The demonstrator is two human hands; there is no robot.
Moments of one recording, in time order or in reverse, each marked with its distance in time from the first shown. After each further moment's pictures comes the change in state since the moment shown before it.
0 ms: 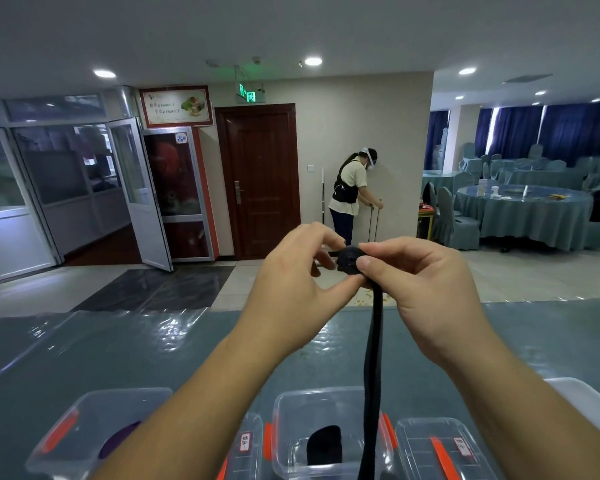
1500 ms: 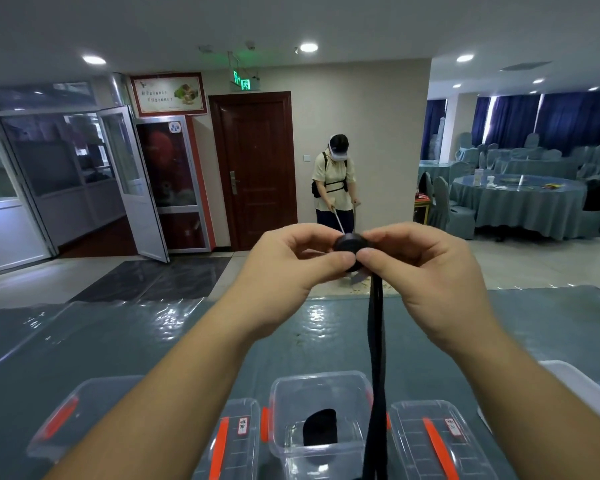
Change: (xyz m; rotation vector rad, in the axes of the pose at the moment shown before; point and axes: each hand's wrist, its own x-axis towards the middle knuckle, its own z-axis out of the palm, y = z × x) left_hand 0.003 0.006 -0.012 -0.627 -0.217 -0.393; right_hand -0.009 -0.003 -0.015 -0.106 -0.061 -0.100
